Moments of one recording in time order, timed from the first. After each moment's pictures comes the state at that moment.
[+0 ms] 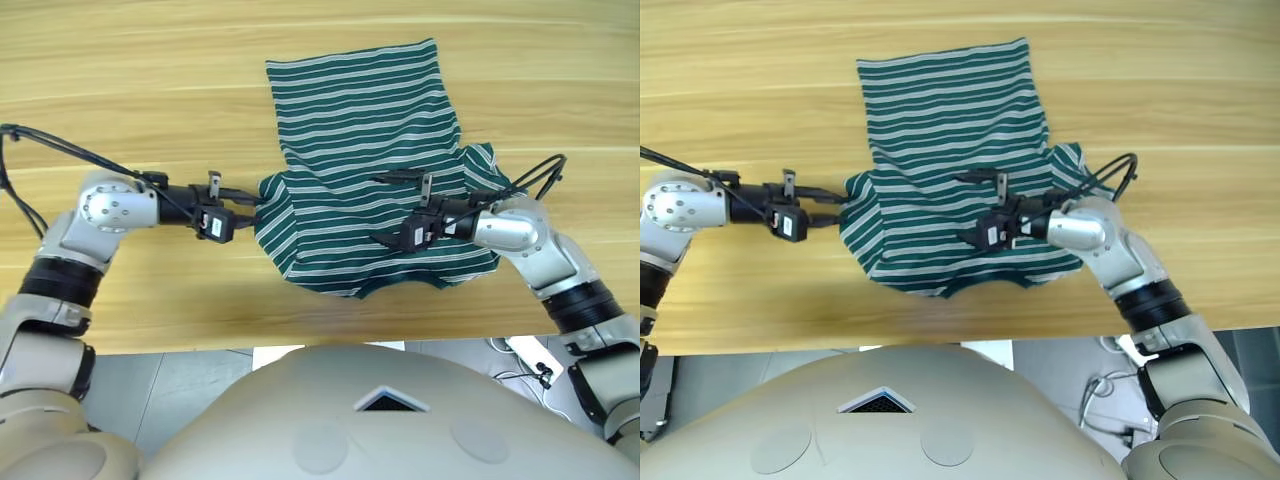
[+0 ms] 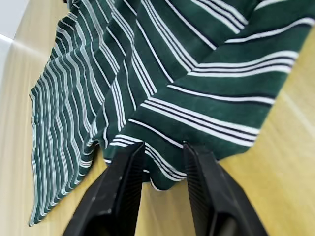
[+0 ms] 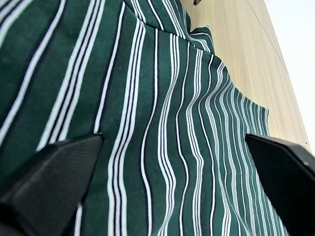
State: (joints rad) left arm -0.26 0.83 -0.40 0.40 0.18 -0.79 -0.98; right arm -0.12 -0.71 0.44 0.07 -0.26 -0.51 0.72
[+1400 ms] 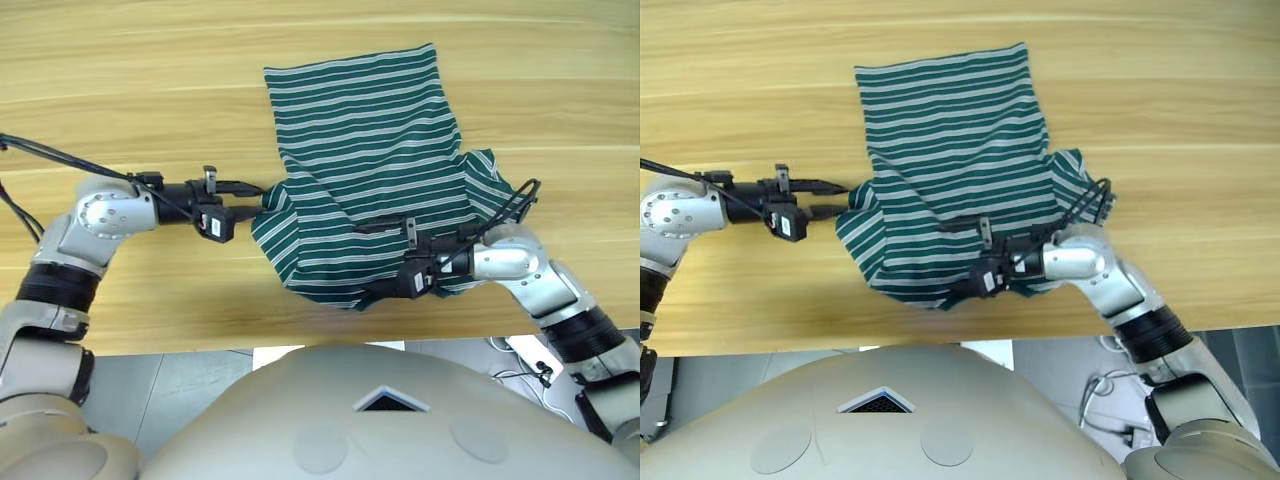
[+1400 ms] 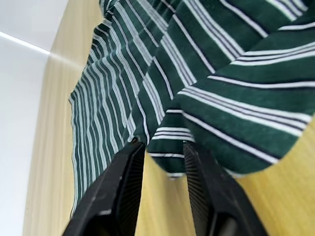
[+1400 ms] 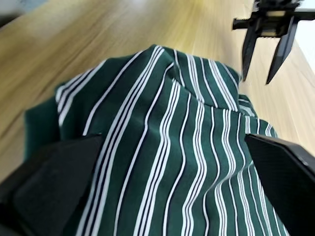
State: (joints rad) left arm -0.19 0.85 -0.36 0.33 0.18 -0.85 -0.86; right arm 0.01 -0.72 0.48 -0.12 -0.11 -0.53 0.92
